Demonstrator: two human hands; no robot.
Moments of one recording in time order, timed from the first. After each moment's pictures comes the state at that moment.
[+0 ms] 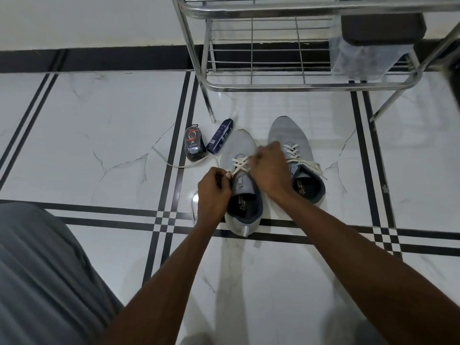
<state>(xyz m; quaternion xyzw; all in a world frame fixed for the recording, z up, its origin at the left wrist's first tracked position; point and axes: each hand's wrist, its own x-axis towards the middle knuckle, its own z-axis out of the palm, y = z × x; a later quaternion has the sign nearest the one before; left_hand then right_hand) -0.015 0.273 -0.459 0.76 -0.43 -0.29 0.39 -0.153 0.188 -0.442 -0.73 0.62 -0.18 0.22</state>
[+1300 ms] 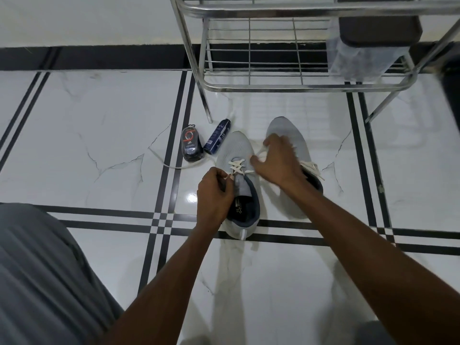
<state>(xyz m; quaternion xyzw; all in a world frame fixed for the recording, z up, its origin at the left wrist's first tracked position) -0.019 0.275 -0.461 0.75 -0.48 -0.27 0.36 -0.170 0.173 -0.418 -0.70 0.64 -0.10 0.29</state>
